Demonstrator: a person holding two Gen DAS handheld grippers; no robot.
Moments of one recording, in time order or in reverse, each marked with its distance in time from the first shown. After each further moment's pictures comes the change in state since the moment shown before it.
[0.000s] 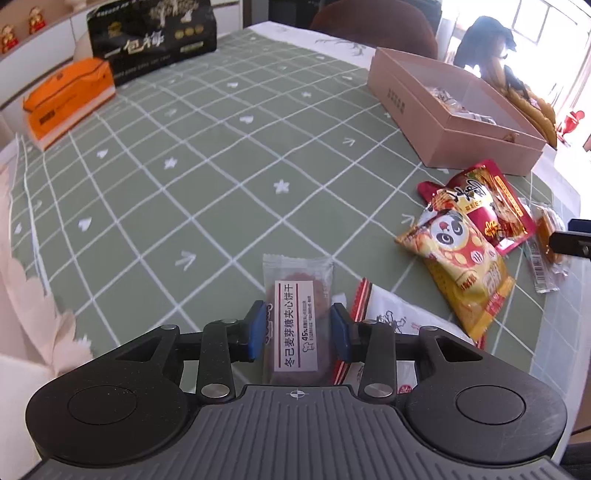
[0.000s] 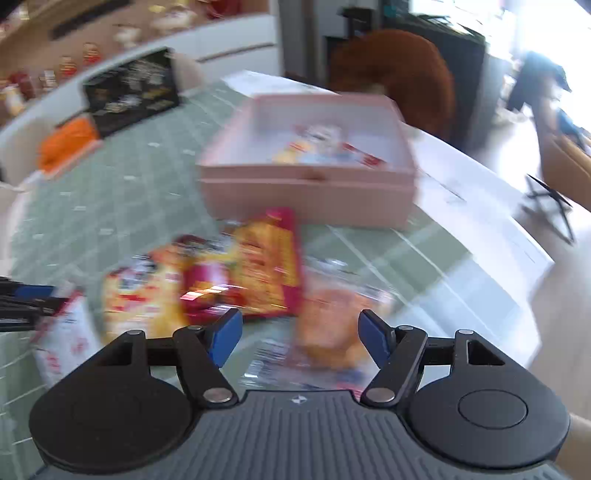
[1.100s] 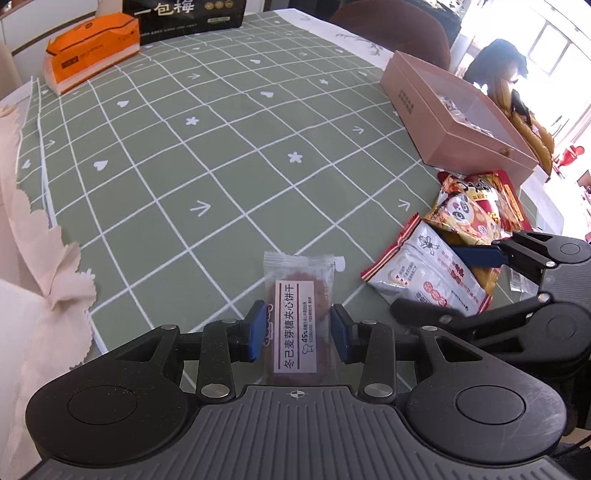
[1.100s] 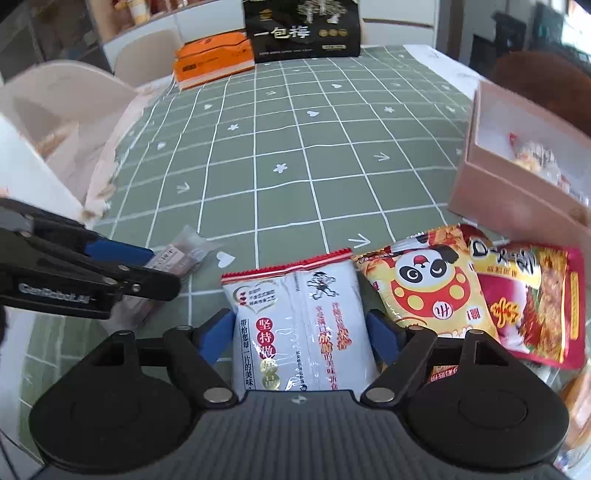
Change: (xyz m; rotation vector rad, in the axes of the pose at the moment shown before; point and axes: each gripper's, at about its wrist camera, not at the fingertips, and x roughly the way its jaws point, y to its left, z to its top) left arm -0.019 0.019 -0.019 -0.124 0.030 -0.064; right arm 0.054 0.132 -0.006 -0.334 0.121 0.234
